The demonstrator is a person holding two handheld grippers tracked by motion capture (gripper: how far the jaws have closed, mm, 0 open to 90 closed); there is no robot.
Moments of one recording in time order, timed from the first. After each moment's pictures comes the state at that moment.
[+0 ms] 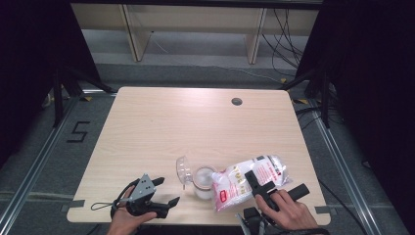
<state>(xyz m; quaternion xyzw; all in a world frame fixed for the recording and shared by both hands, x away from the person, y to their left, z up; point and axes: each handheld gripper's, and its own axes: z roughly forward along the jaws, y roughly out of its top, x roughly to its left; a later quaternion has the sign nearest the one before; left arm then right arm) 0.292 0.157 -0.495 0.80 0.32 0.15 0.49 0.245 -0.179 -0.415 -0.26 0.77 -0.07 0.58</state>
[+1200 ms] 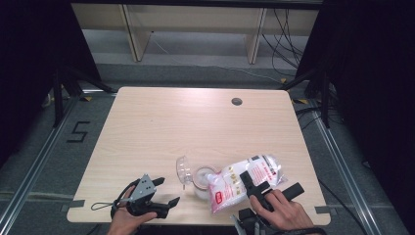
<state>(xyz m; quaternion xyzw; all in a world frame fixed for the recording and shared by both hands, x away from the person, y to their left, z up) 0.292 0.157 -0.496 0.80 0.32 0.15 0.49 0.245 -0.166 -0.410 -0.29 0.77 -0.08 0.57</state>
